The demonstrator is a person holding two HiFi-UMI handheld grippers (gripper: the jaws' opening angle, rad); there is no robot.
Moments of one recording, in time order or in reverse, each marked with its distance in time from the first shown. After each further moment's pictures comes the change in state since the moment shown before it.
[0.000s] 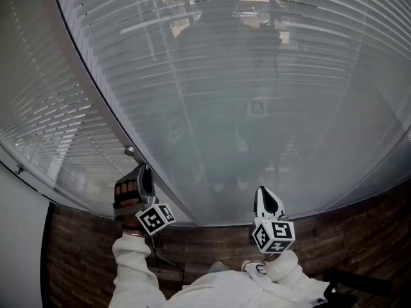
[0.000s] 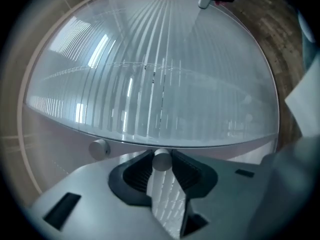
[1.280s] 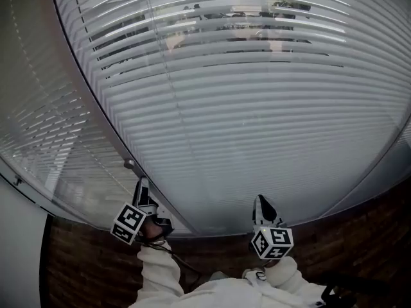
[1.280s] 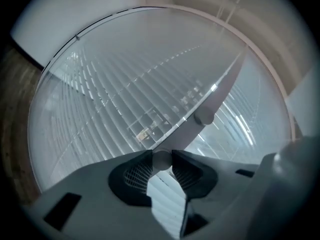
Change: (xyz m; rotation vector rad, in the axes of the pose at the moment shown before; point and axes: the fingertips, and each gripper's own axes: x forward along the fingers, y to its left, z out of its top) left arm -0.005 0.012 -0.017 -2.289 -0.236 -0.252; right arm -0.008 -0.006 0.005 0.014 -0.011 -0.024
